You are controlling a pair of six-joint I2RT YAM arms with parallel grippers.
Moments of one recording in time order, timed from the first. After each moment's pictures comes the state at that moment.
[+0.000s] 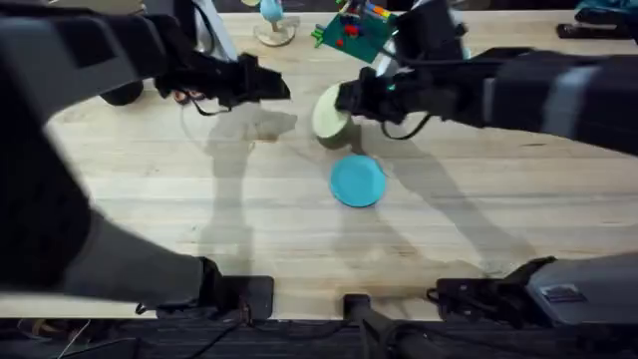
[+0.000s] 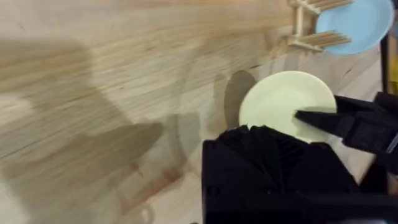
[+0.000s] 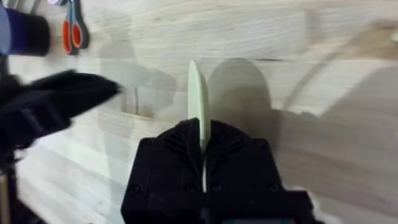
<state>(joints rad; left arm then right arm) 0.08 1.69 1.08 -0.55 0.80 0.01 0.51 1.62 0.99 -0.19 -0.23 0.73</state>
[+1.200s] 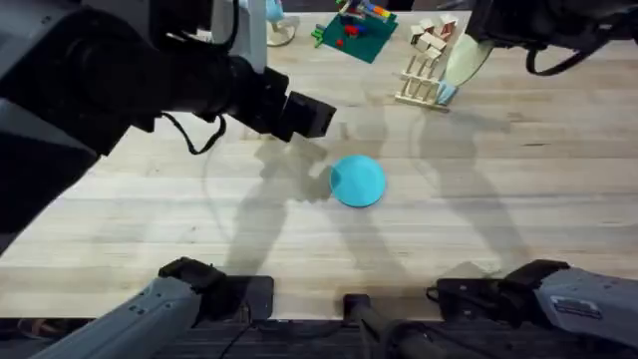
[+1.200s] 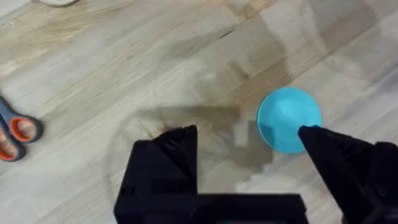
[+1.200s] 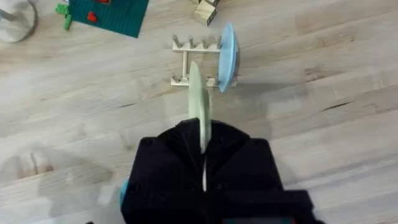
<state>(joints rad) -0.34 1.09 1.08 -0.87 0.21 0.13 0.42 1.38 1.53 -1.14 0.38 0.59</state>
